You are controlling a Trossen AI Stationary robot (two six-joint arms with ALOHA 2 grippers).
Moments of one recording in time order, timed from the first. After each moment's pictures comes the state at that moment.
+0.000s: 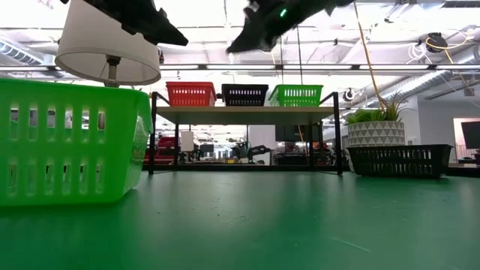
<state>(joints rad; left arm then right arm) -0.01 1.07 0.81 -0.23 -0.05 0.20 -0.20 1.57 1.24 -0.02 0.18 -0.26</state>
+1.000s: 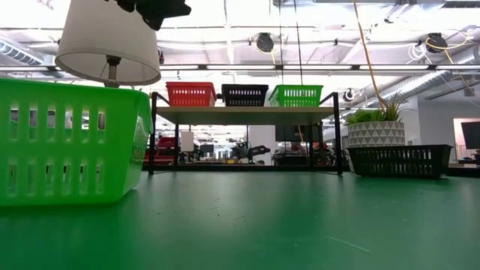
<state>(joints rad) -0.14 1.07 0.81 -0.11 -0.05 0.09 0.79 1.24 1.24 -0.97 0.29 0.67</state>
